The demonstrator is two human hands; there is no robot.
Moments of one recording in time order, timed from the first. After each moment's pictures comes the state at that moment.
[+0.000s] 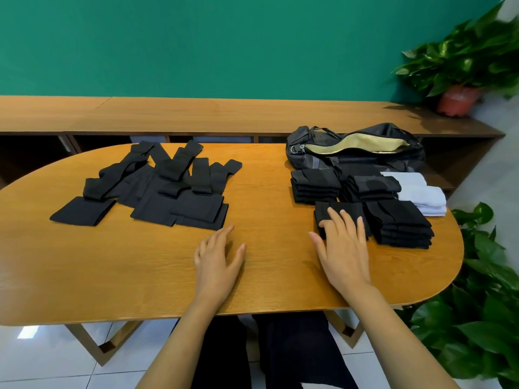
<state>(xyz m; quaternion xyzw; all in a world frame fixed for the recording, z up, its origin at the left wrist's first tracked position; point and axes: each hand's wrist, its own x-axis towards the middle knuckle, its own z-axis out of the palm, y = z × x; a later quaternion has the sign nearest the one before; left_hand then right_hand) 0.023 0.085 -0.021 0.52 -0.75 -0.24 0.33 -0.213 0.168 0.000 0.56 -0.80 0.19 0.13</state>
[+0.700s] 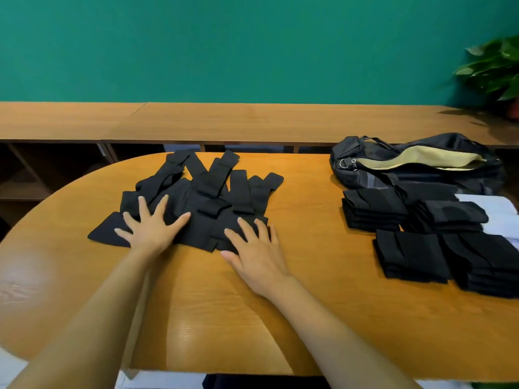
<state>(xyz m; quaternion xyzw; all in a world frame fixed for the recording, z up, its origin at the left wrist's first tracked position) 0.172 -0.123 0.005 0.73 -0.65 -0.16 0.13 -0.033 0.009 0.014 0.73 -0.67 0.08 -0.07</state>
